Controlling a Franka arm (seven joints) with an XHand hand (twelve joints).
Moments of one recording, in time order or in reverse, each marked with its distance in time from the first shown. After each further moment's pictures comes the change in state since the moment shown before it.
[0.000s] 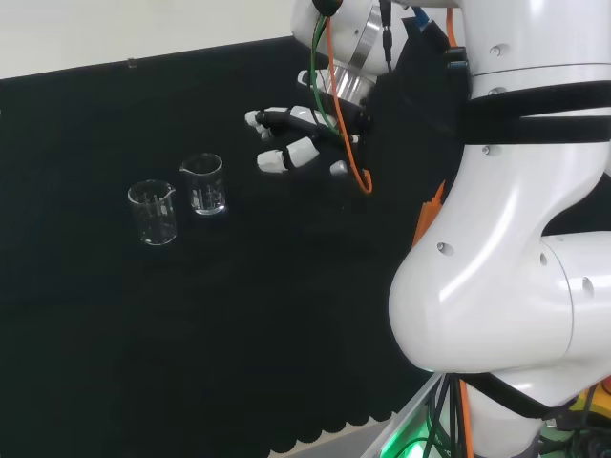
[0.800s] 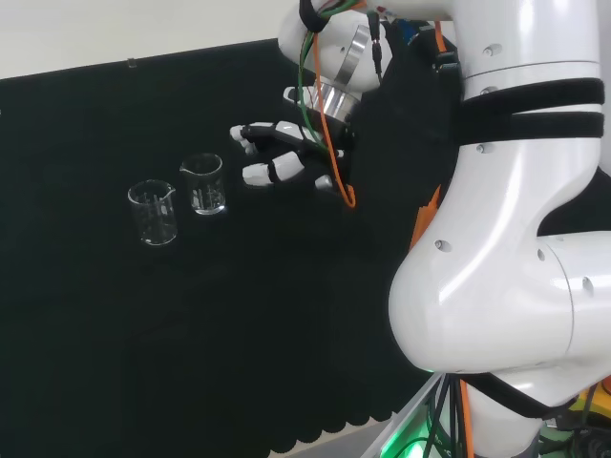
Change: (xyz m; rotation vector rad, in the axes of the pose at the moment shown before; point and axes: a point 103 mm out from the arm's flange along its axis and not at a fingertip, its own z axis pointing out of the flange) arm 0.007 0.018 0.034 0.017 0.058 -0.032
